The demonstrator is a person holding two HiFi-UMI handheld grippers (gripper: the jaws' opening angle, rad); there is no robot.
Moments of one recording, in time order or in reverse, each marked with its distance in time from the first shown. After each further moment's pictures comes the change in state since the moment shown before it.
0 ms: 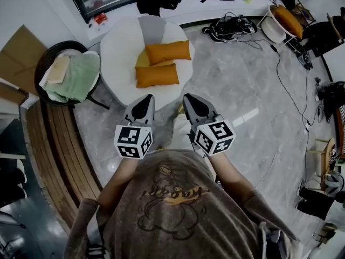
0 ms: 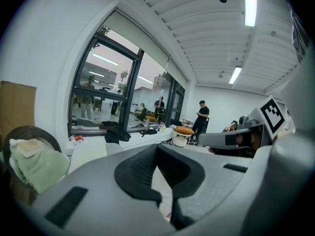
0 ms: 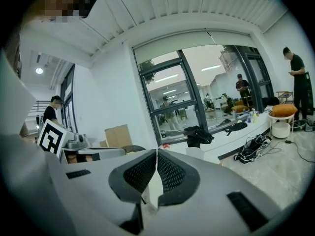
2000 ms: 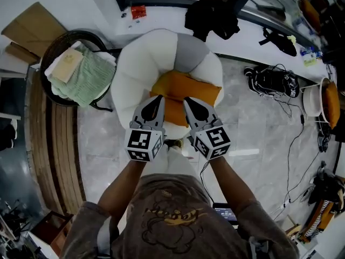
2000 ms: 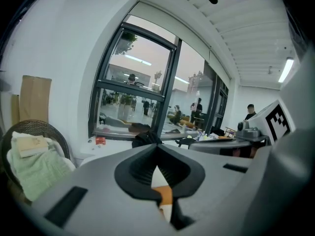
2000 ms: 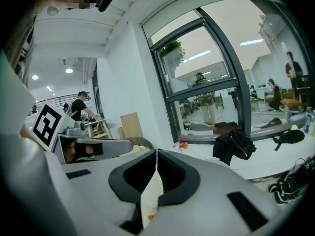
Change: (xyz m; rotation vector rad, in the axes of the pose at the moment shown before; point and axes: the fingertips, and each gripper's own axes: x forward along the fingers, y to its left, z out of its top) left arm 0.282 0.219 0.075 -0.164 -0.031 0.408; right arm 0.365 -0.150 0.068 -0.150 0.189 0.427
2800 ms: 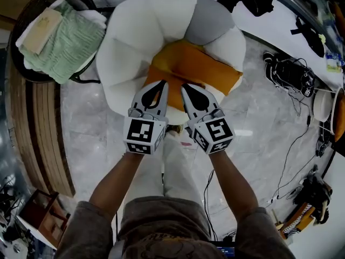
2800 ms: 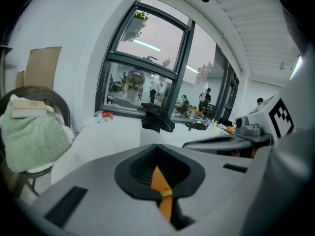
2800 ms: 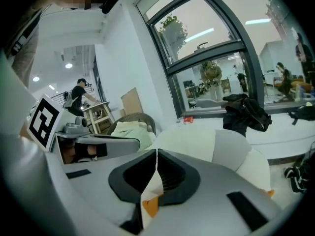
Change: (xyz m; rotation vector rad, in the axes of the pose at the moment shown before) left arm 0.091 0.080 -0.177 -0.069 0.116 0.053; right arm 0.119 -0.042 -0.177 0.018 0.164 0.080
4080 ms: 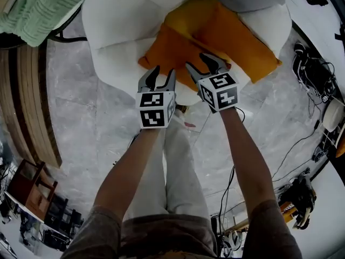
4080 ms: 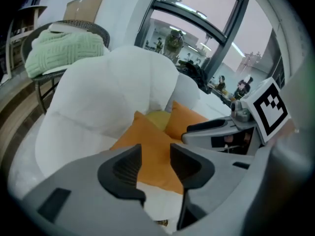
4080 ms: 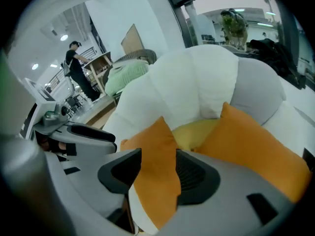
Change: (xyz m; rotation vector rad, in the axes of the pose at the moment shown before) left arm 0.057 0.077 -0.291 -0.355 0.356 0.257; right arm 0.125 -0.063 -0.269 -0.069 0.550 0.135
